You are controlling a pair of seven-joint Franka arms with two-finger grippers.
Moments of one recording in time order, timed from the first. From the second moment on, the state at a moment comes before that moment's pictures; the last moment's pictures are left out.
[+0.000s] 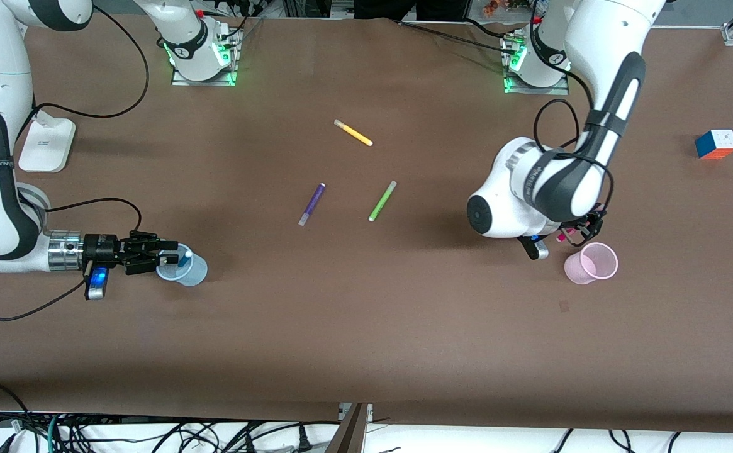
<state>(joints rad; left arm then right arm) -0.25 0.59 -0.21 -1.62 0.97 1.32 0.51 -0.22 0.78 0.00 -1.50 0.97 1.64 0.10</state>
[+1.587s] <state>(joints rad) -0.19 0.71 -0.20 -1.61 1.26 1.39 0.71 -0.03 0.20 0.01 -1.35 0.02 1.34 0.04</state>
